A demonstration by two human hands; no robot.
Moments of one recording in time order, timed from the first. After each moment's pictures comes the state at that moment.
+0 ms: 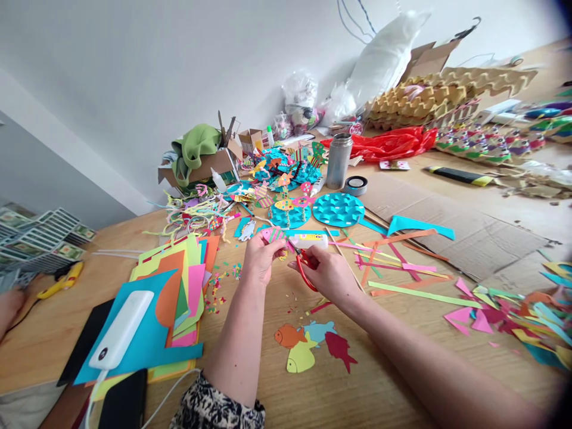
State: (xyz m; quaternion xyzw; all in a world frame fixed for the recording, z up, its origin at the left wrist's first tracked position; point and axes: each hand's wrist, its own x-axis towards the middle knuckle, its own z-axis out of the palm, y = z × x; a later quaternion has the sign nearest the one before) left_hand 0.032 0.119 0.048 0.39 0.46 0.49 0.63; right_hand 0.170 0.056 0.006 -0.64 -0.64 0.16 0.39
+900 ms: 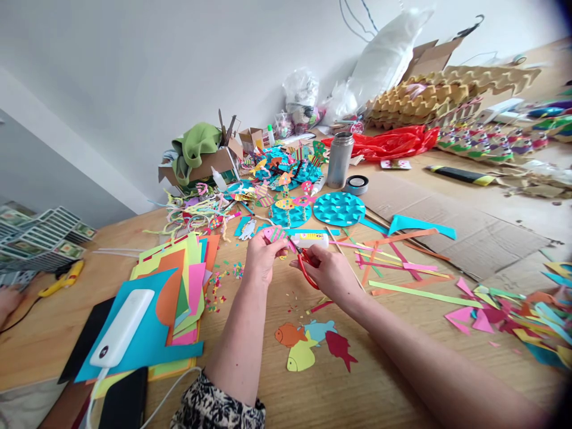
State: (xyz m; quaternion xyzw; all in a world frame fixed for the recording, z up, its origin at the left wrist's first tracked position) left_hand 0.033 0.120 0.043 0.40 0.47 0.49 0.62; right_hand 0.173 0.057 0.001 -0.63 -0.64 0.19 0.40
